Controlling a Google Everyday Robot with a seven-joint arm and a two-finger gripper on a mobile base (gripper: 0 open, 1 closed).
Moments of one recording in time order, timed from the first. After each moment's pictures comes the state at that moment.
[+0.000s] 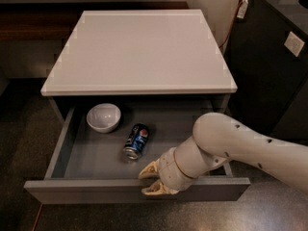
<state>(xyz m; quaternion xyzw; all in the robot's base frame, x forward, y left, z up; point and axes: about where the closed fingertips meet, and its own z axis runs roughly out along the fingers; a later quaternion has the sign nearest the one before) 0.373 0.002 0.674 -0.76 0.57 0.22 0.24</state>
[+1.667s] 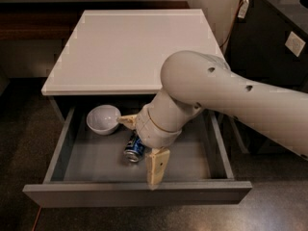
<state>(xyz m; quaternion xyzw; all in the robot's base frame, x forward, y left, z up) 0.421 0.035 0.780 -0.84 0.48 0.12 0.22</state>
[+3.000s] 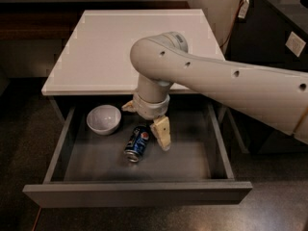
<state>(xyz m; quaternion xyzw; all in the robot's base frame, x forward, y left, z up) 0.532 0.011 0.735 -0.91 0.41 0.03 0.08</state>
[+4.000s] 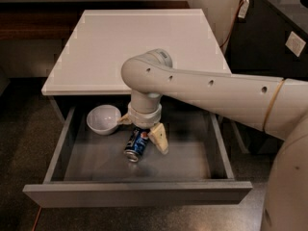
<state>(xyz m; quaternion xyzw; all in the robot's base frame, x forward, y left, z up) 0.542 0.021 0.679 -0.94 0.33 0.03 0.05</state>
